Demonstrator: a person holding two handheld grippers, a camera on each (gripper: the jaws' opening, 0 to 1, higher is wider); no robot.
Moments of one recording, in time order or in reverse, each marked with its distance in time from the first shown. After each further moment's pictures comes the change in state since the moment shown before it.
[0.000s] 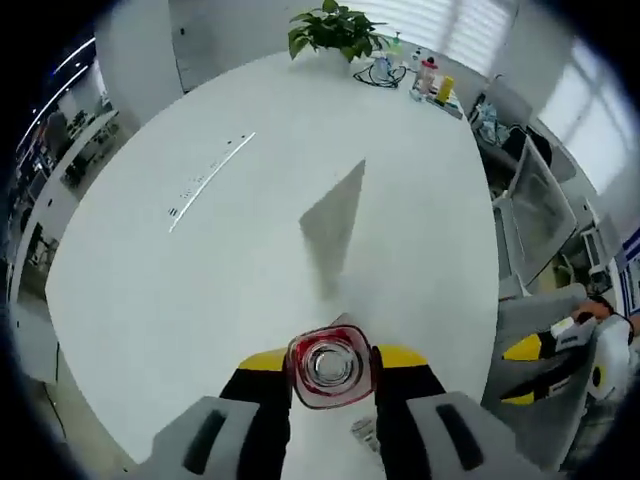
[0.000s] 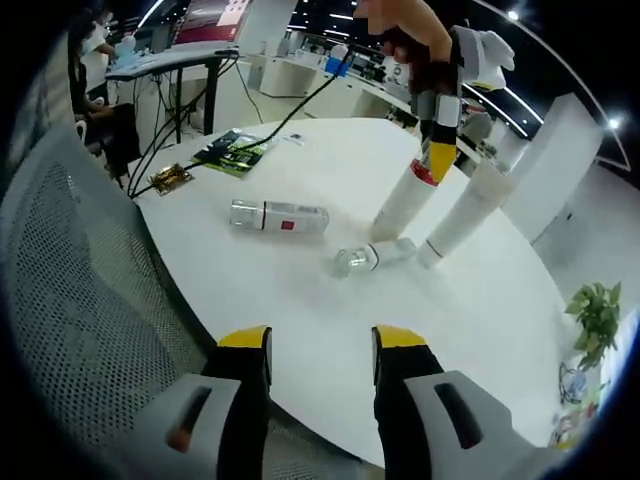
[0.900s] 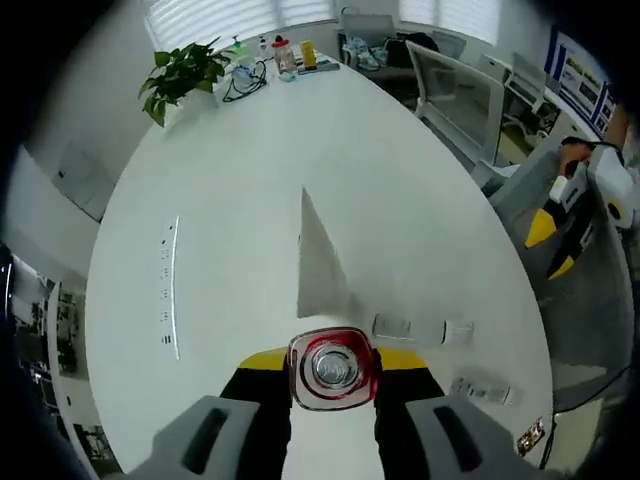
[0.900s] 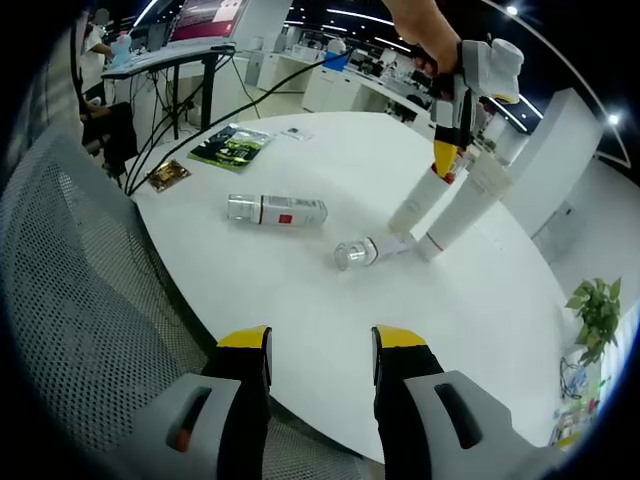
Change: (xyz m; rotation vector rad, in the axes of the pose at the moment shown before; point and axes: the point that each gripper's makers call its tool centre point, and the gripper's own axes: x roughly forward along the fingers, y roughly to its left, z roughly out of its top) left arm 0.022 0.027 0.040 0.641 0.068 -0.119; right arm 0.001 -0.001 -0.005 0.011 0.028 0.002
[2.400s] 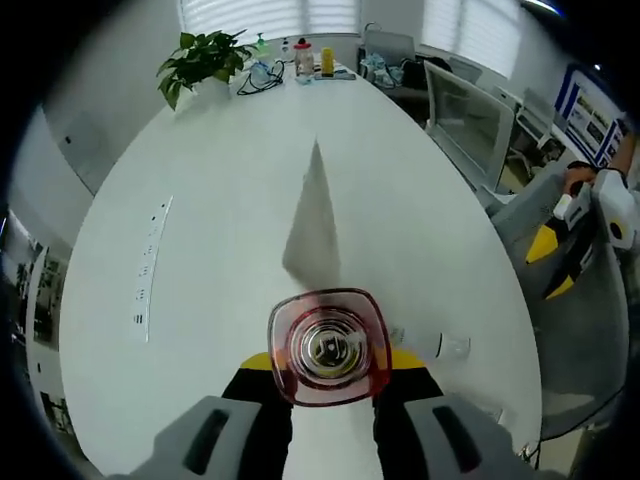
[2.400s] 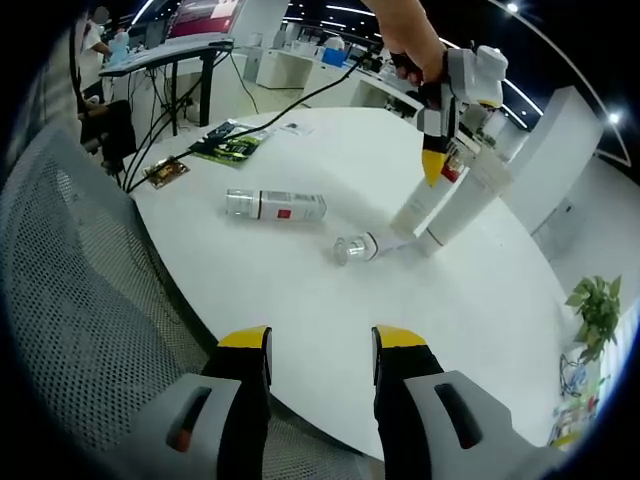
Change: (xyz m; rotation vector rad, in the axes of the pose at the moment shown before) left arm 0.022 -0.006 -0.017 -0.121 -0.057 -0.046; right arm 0.001 -0.001 -0.003 0.004 0.016 -0.002
